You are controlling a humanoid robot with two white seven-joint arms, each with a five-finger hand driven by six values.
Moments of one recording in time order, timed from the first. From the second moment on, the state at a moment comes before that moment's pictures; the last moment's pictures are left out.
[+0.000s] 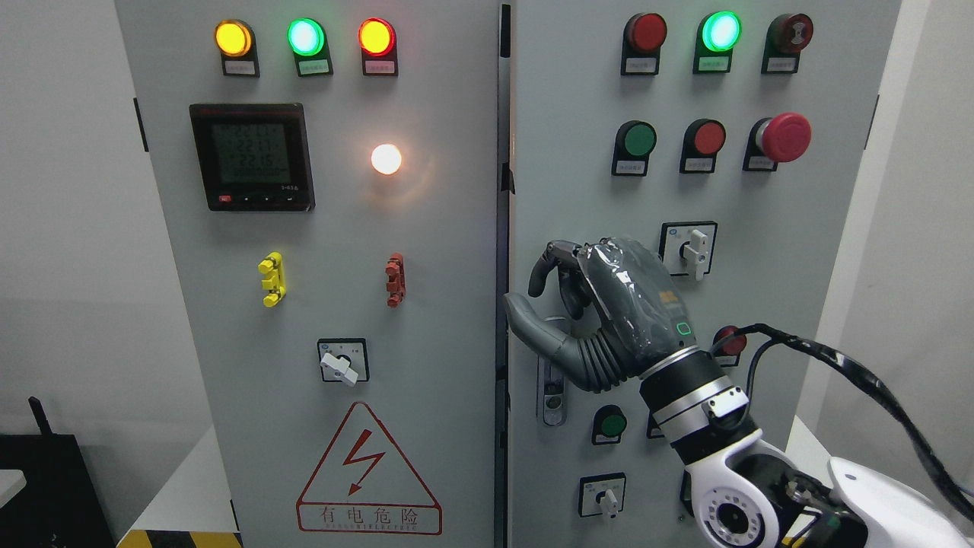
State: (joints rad) left arm 0.00 -0.06 0.00 0.00 -0.08 -0.05 0.02; right arm -1.16 -0.64 1.06 -1.92 0.05 0.44 -0.49
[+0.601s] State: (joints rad) left arm 0.00 -0.06 0.00 0.00 -0.08 -0.05 0.02; right arm -1.08 -0.62 0.96 -1.93 0.18 0.35 -0.49
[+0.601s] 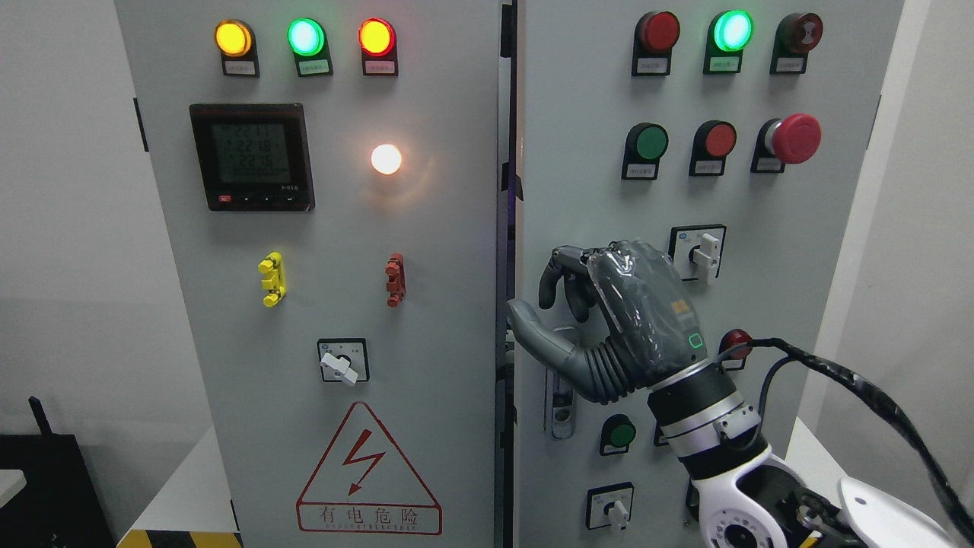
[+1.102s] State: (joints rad) left arm 0.00 -0.06 0.00 0.00 -0.08 -0.06 0.02; right arm -0.99 -0.61 0.86 -1.95 0.28 0.26 -0.50
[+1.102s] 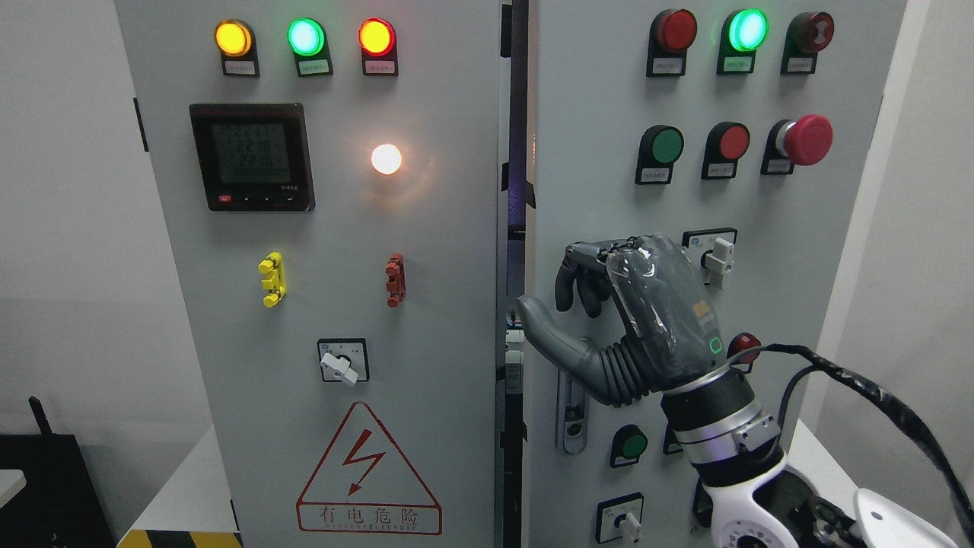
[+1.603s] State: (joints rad) left arm 0.00 -0.06 0.00 0.00 -0.08 -0.05 0.02; right arm -0.90 -0.60 0.74 -1.97 0.37 0.15 -0.50
